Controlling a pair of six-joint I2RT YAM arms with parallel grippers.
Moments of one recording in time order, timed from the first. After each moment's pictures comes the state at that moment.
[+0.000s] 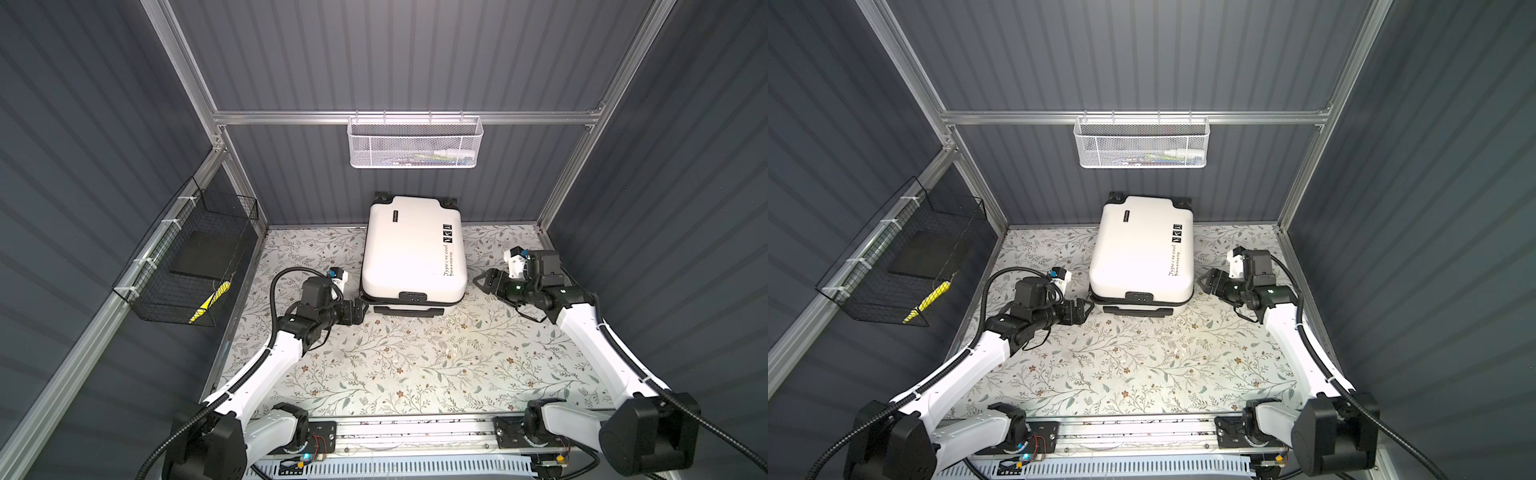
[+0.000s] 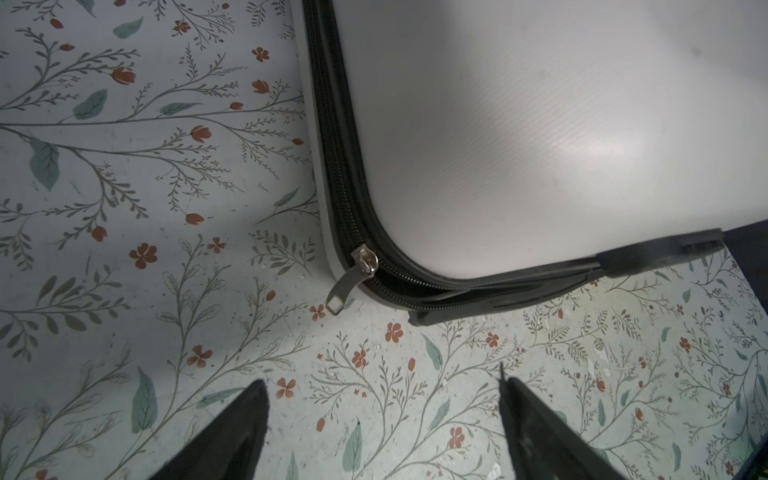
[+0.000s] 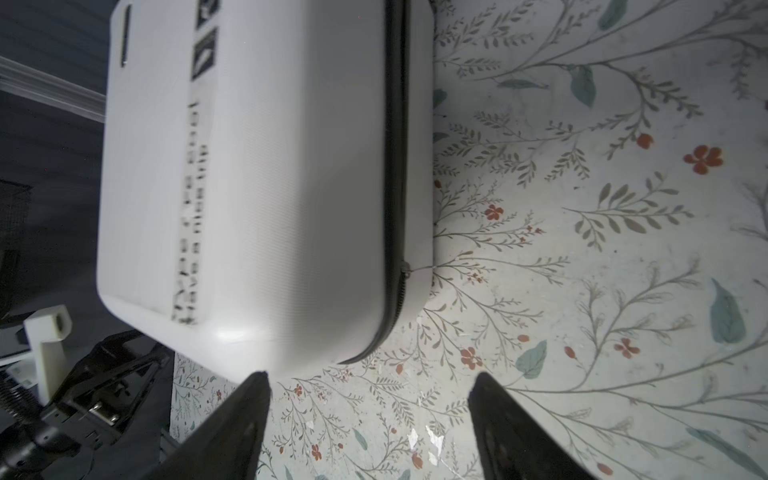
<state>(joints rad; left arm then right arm) -0.36 1.12 0.71 -0.29 0.22 -0.25 0.06 1.20 0.91 -0.54 -0.44 0.49</state>
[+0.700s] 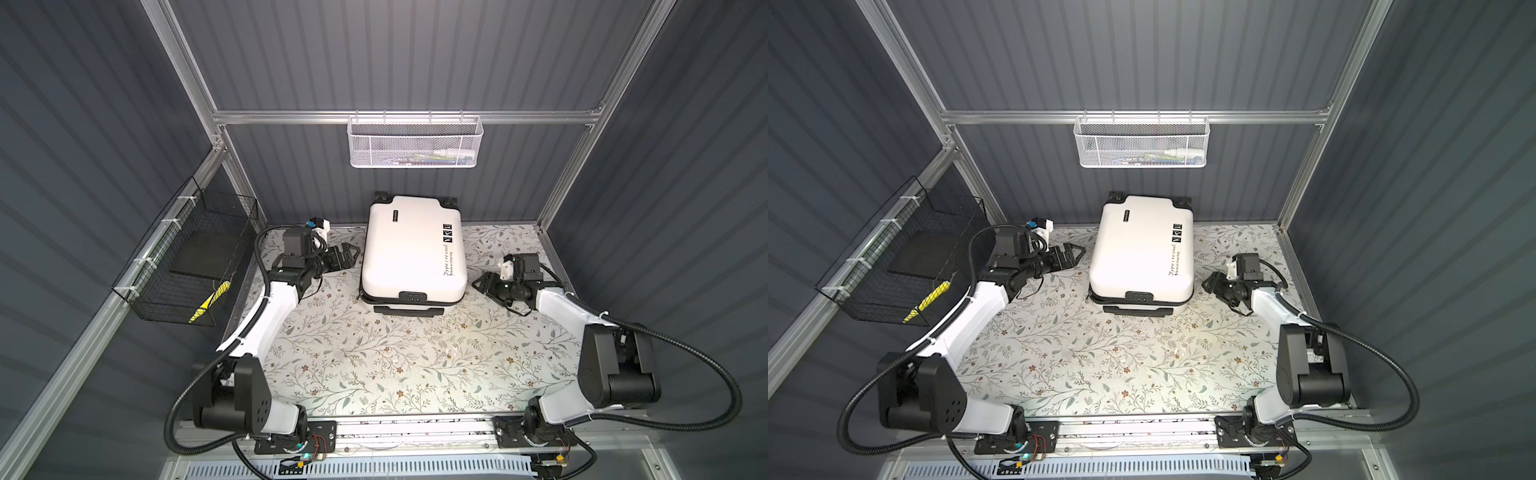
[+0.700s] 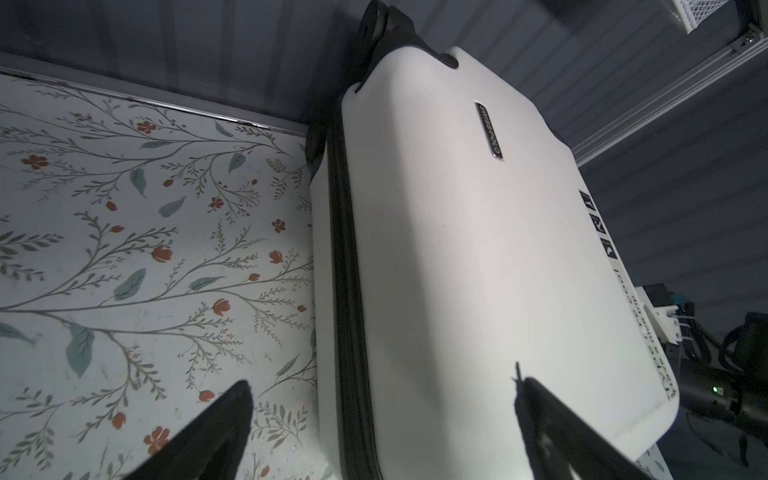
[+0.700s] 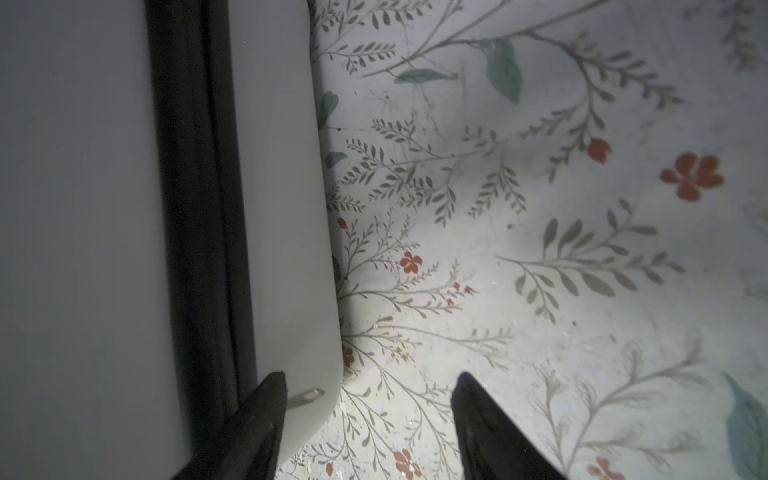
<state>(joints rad) -0.15 1.47 1.18 -0.26 0.45 -0.35 0.07 1.56 0.96 -0.29 -0.38 0.51</state>
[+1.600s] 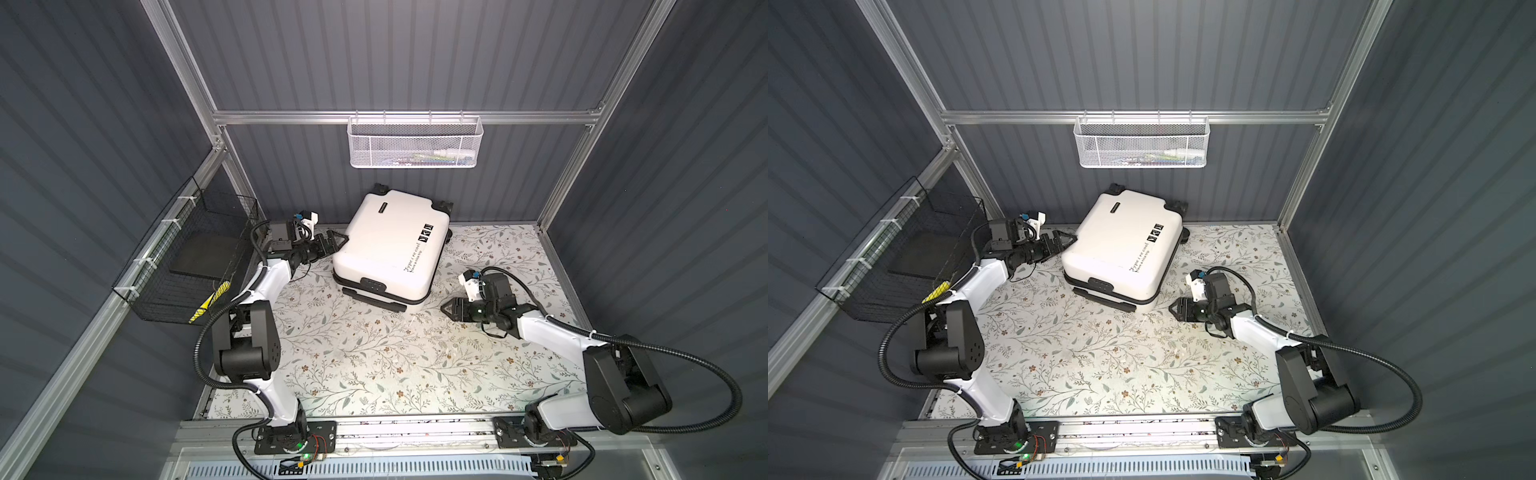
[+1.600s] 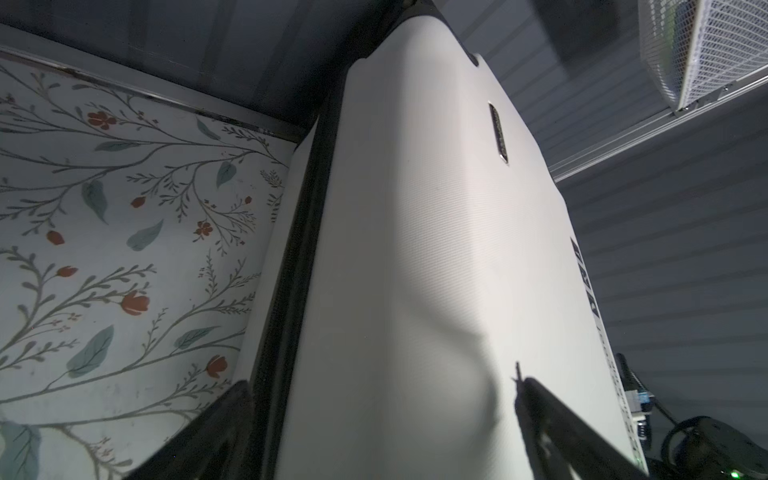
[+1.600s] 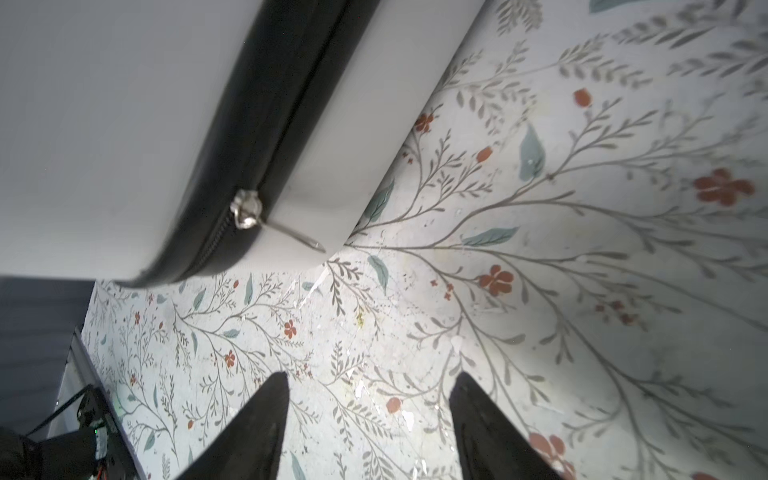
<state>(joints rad) 0.02 1.77 1.35 -0.17 0.76 -0.38 0.34 1.42 0.64 -0.02 -0.46 0.35</state>
